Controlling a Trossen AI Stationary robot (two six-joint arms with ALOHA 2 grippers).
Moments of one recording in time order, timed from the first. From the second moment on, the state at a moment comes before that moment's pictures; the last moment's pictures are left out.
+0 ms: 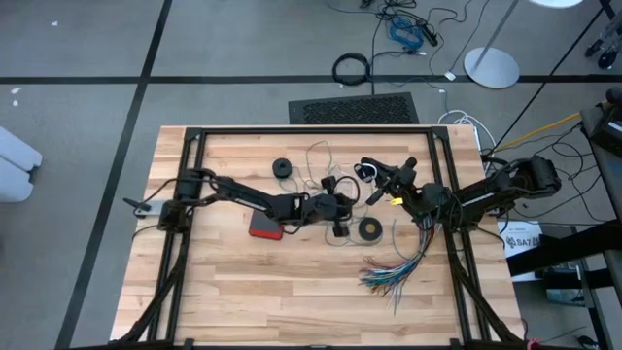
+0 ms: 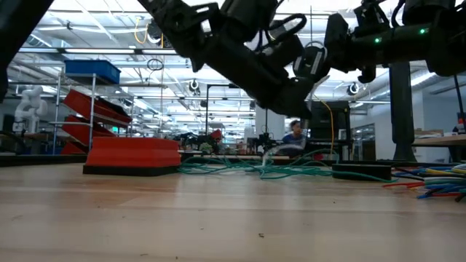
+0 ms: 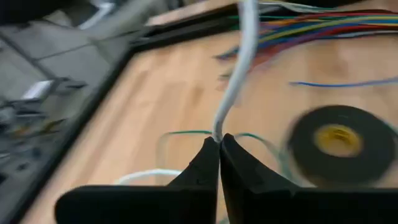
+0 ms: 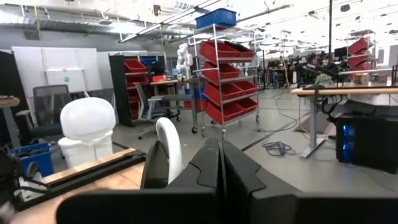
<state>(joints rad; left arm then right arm) -0.03 2.08 1.31 0.33 -0.39 0.21 0.05 1.27 0.24 1.32 0.84 -0.07</state>
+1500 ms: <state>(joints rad) 0.09 2.32 1.39 0.80 0.43 -0.40 0.09 1.27 0.23 1.33 0.79 -0.07</state>
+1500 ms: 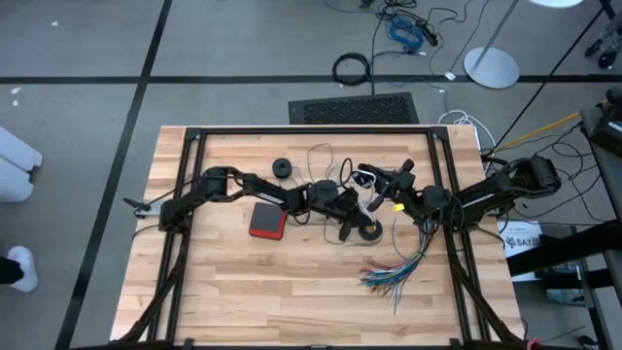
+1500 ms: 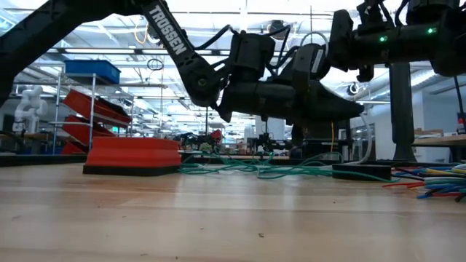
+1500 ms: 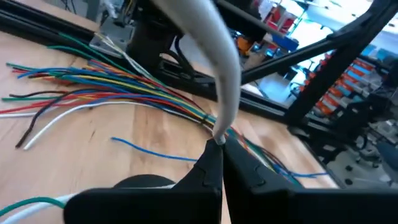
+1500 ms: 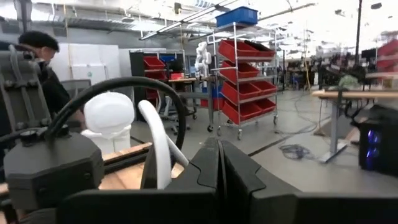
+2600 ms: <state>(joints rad) 0.09 2.32 1.39 0.75 0.41 -0.41 0.09 1.19 0.36 1.57 0.65 -0.32</state>
